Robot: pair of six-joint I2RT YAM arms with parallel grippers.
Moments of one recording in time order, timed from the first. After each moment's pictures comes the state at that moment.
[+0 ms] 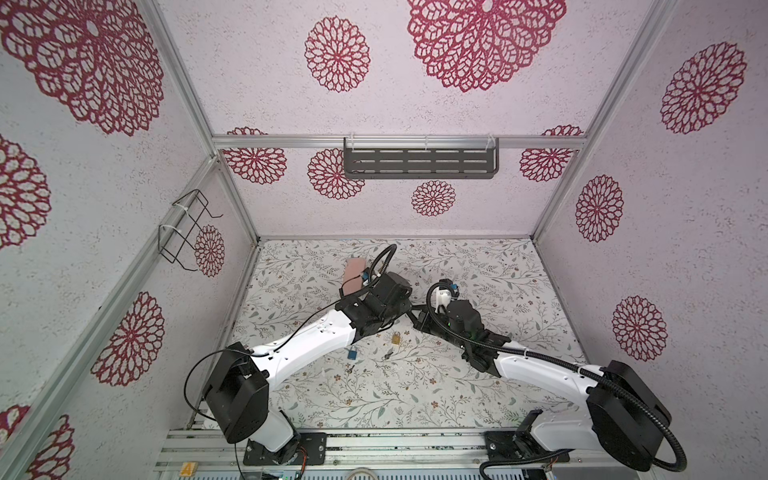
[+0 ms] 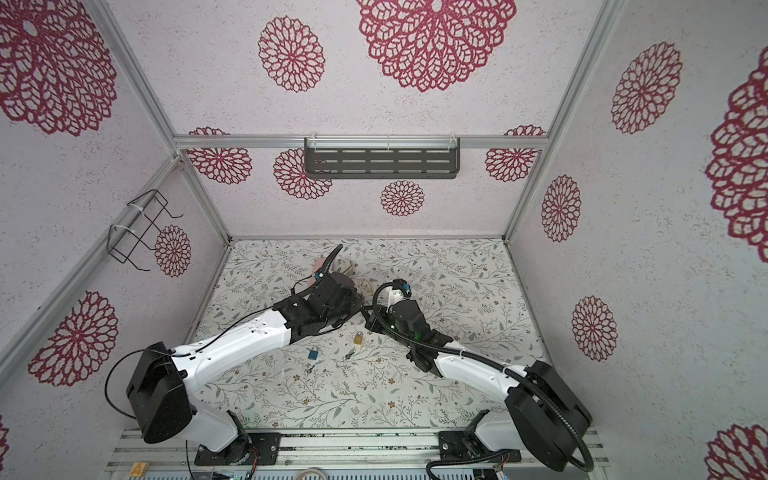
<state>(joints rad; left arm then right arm) -0.83 1.55 1.21 -0.40 -0.21 -1.26 0.78 1.31 0.66 0.35 -0.08 0.95</state>
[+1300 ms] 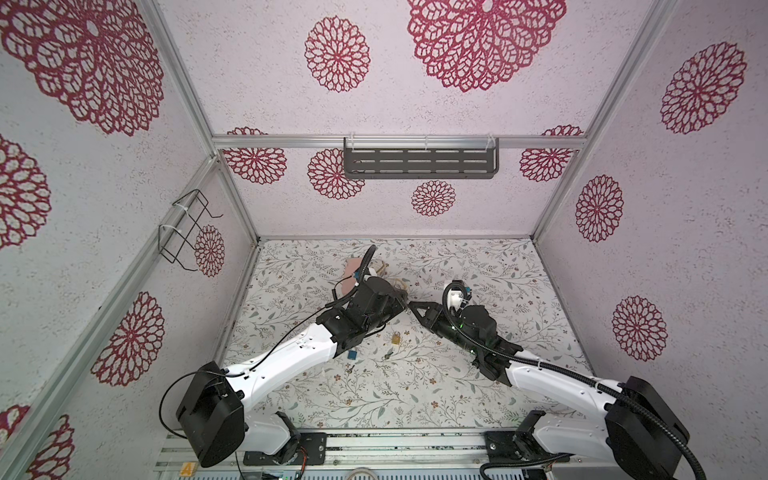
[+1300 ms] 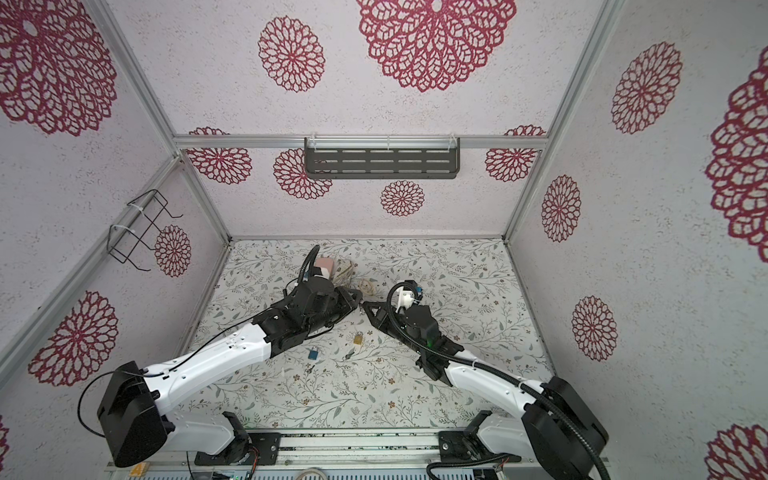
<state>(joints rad) -0.79 1.39 1.05 -0.19 -0.17 -1.15 0.76 1.19 0.60 0.43 -0.07 1.09</state>
